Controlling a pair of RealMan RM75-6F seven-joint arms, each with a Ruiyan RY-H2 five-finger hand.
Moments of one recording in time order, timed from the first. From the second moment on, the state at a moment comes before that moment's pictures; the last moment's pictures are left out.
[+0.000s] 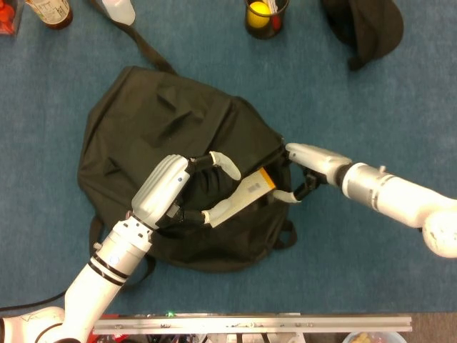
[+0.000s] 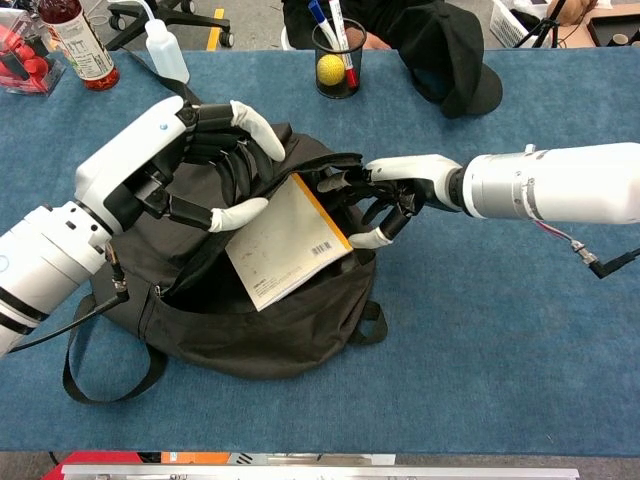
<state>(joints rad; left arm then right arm) -0.47 -1.49 -0.06 -1.97 1.50 1.20 -0.24 0.99 -1.29 0.11 -1.77 -0.78 0.40 0.21</state>
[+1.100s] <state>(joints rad) -0.50 -1.32 -0.03 -1.97 1.52 1.13 -0.19 0.65 -0.84 0.00 -1.90 -1.27 0.78 0.12</state>
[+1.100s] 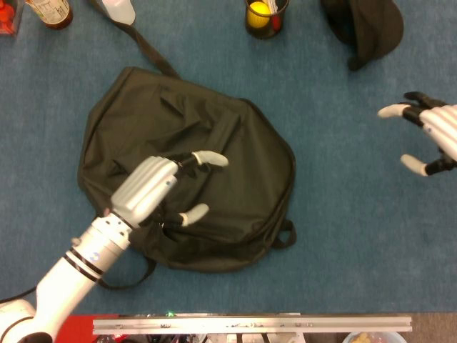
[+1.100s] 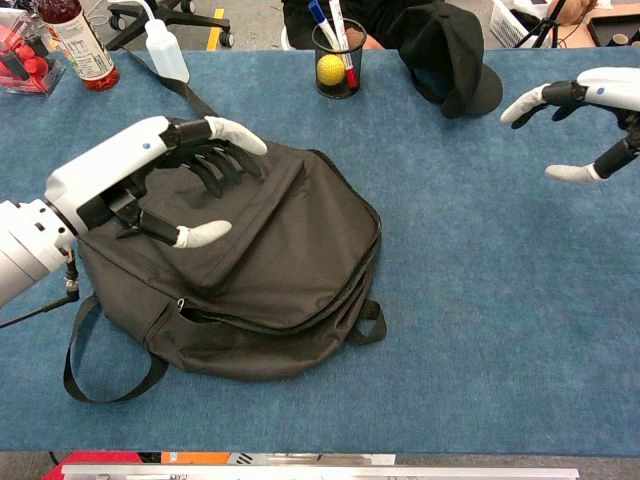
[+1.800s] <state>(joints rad) -0.35 -1.19 -0.02 -1.67 1.51 1.35 -0.08 0.29 -0.94 -0.06 -1.69 -1.44 1.33 -0.12</state>
